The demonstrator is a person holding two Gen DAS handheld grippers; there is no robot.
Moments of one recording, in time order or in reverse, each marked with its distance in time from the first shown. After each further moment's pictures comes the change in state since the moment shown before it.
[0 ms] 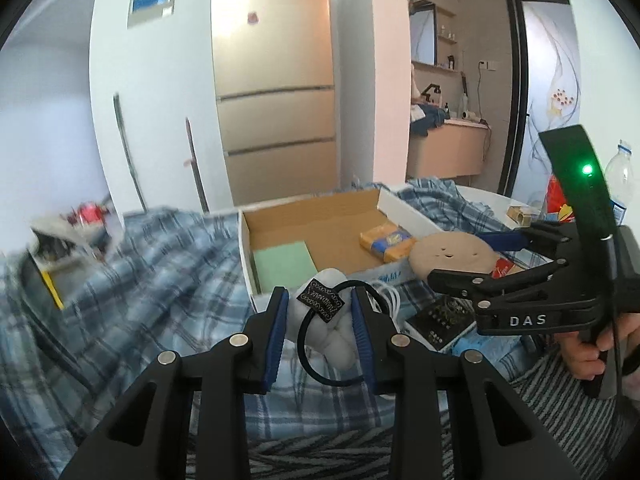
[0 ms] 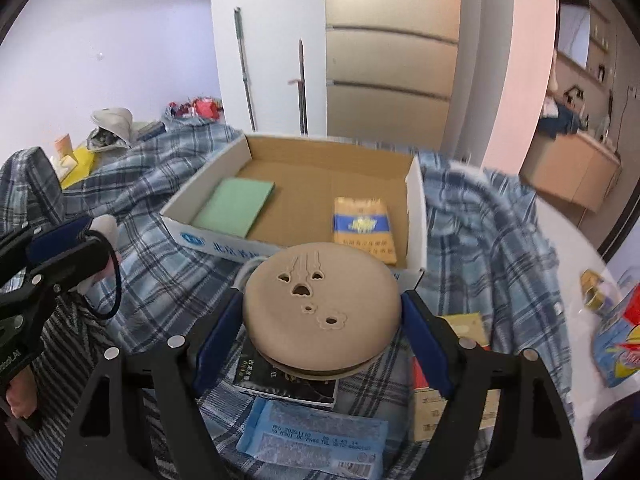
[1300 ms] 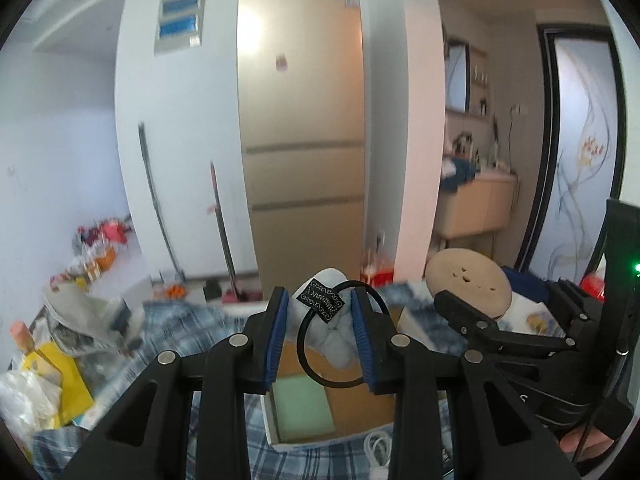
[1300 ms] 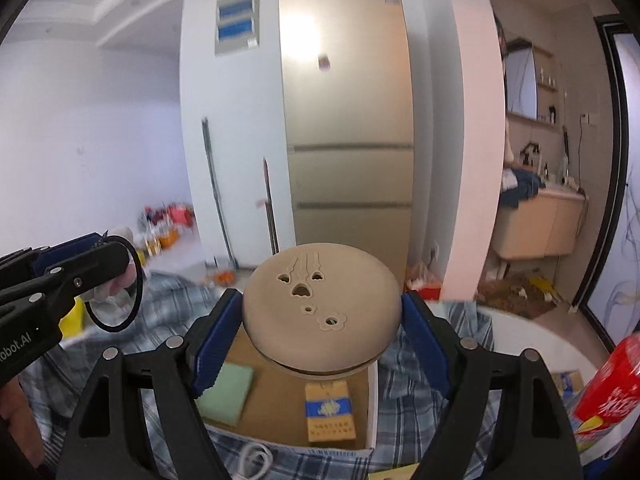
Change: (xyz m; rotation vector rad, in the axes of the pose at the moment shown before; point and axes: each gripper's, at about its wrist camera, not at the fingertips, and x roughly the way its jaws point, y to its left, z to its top) left arm 0.028 0.011 0.153 -0.083 -0.053 0.079; right arm -0.028 -0.025 0.111 0.125 -0.282 -0.102
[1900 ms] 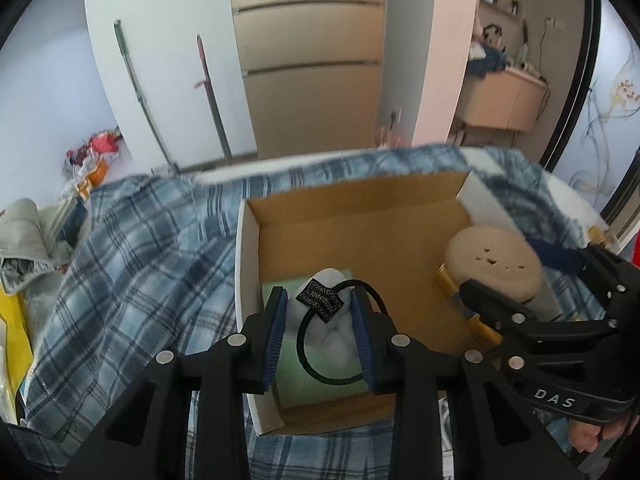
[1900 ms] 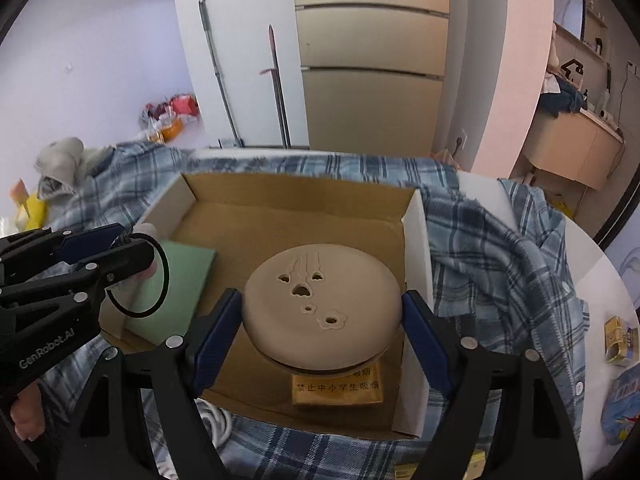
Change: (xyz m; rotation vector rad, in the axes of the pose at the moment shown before) left arm 0.148 0.024 -0.086 -0.006 0.437 0.021; right arm 0.113 -0.005 -0.075 -0.044 0.415 0.063
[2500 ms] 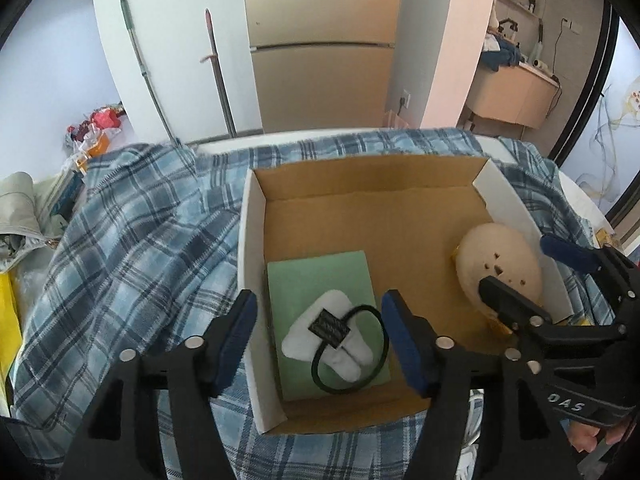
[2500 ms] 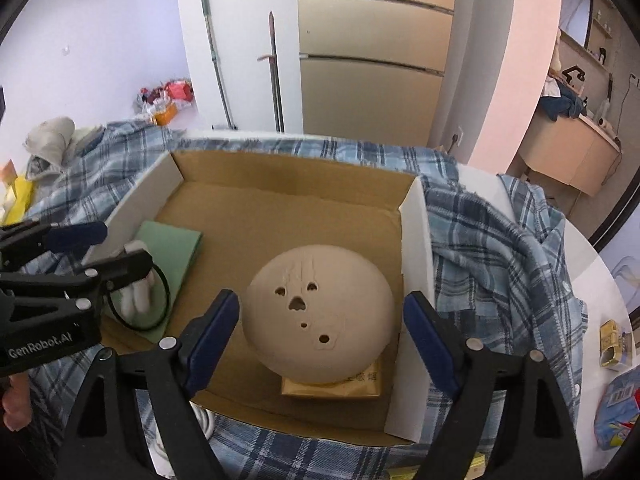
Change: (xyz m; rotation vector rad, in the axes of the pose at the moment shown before) left arm 0.010 0.010 -0.002 -0.051 0.041 0.002; right arm -0.001 0.002 0.000 -0.016 -0.010 -0.039
